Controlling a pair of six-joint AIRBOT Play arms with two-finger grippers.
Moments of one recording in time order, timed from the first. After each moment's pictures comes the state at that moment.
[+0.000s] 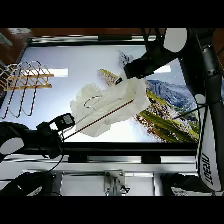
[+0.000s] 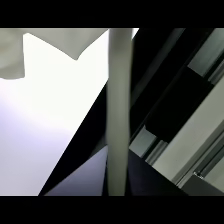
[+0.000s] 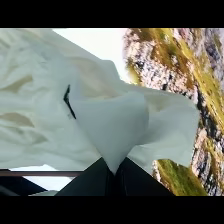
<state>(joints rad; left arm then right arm) -0.63 -0.72 0.82 1.54 -1.38 -1.10 0.51 -1.49 2.05 -1.55 1.56 1.55</state>
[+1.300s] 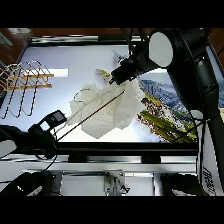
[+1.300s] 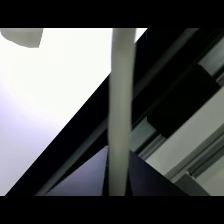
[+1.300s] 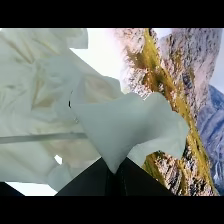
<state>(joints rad) -0.58 -0.66 0.81 1.57 -1.41 -1.26 0.67 -1.45 2.05 -1.72 1.52 1.51</state>
